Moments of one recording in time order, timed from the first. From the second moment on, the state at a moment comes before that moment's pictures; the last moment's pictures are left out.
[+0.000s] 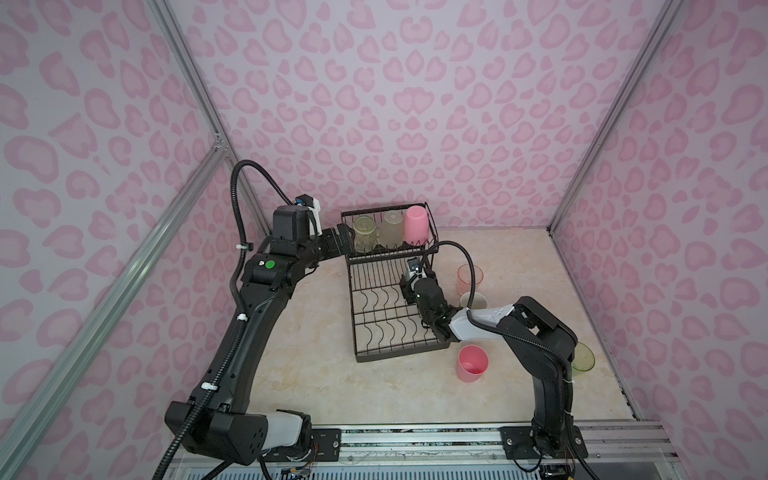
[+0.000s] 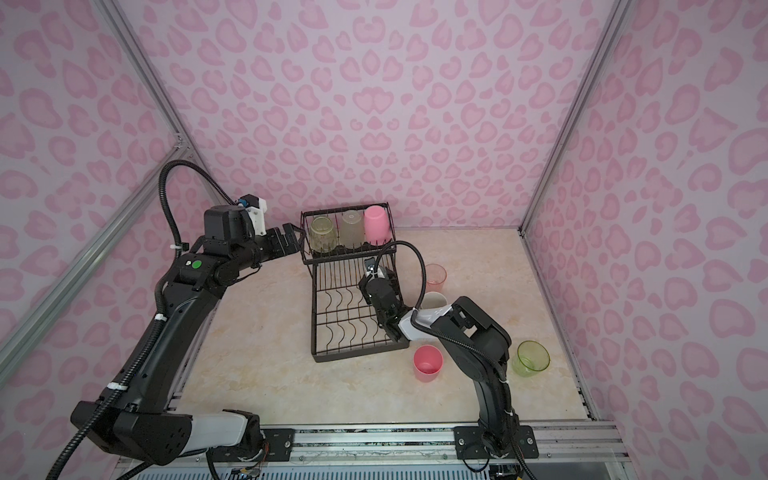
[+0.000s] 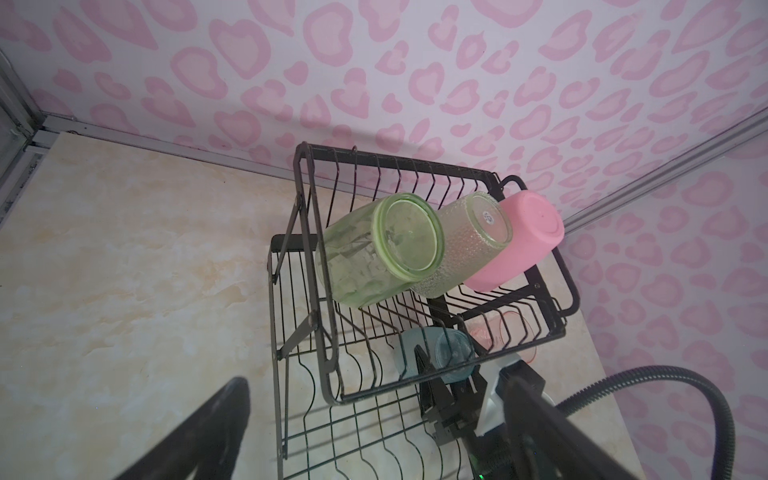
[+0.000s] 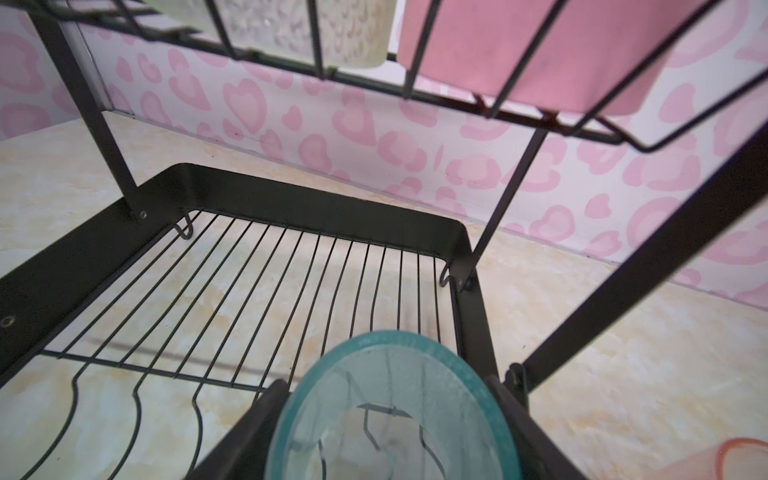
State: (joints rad) left arm -0.21 1.35 1.54 -0.71 0.14 -0.42; right arm 0.77 1.99 1.06 0.64 0.54 0.01
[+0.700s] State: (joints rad) left arm -0.21 1.35 1.48 -0.69 0.15 -0.42; right arm 0.81 1.90 0.97 0.72 0.55 -0.02
